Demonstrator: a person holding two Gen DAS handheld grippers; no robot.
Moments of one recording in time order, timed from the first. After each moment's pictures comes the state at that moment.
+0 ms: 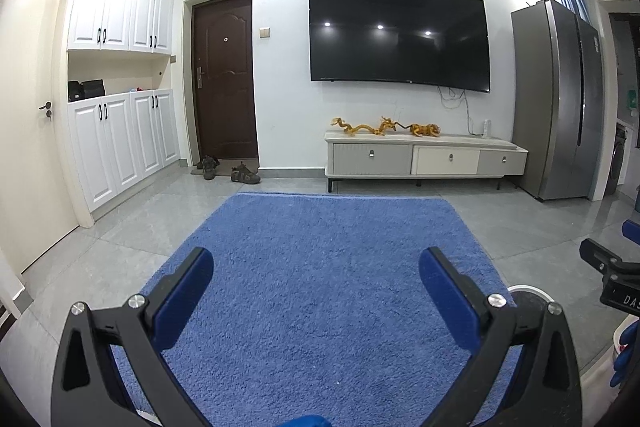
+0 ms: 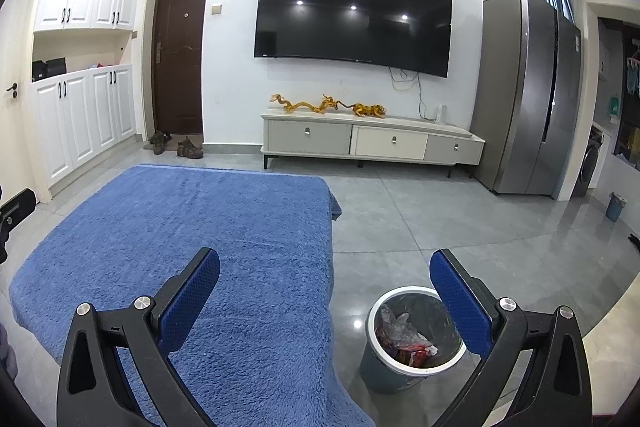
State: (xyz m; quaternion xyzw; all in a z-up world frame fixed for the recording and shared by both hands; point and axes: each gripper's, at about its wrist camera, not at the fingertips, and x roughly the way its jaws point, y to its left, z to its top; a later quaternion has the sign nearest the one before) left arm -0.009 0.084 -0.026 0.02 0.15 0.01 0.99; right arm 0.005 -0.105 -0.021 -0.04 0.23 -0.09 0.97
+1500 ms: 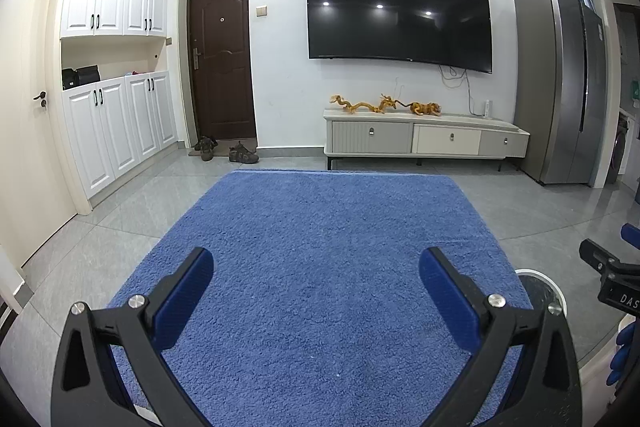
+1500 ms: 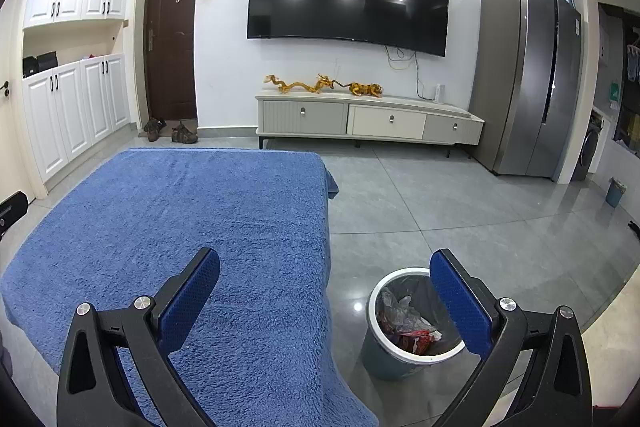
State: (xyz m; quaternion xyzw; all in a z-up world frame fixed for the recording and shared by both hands) left arm 0.010 0.085 -0.043 0.02 0.19 0.01 0.98; right arm 0.020 -0.119 -0.047 -0.03 0.26 -0.10 0.96
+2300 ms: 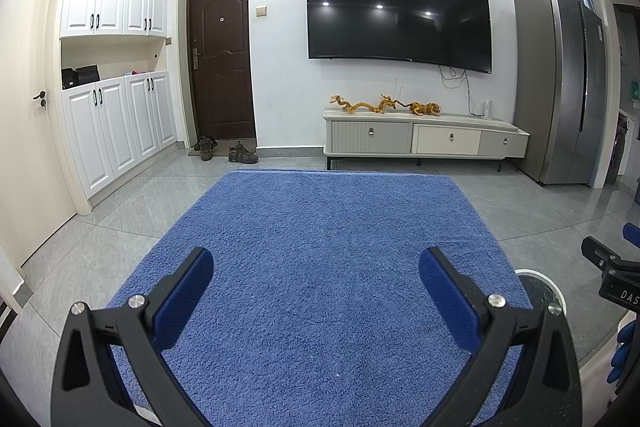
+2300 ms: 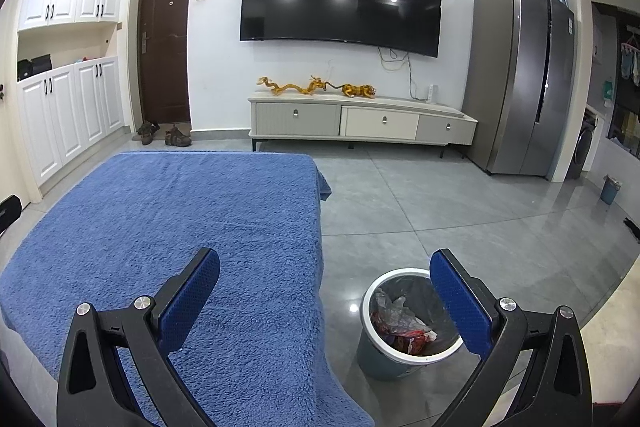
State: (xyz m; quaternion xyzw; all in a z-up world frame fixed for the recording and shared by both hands) left arm 0.010 0.085 -0.043 0.02 0.19 0.01 0.98; right arm 0.021 -0.122 -0.049 -0.02 0.26 -0.11 0.96
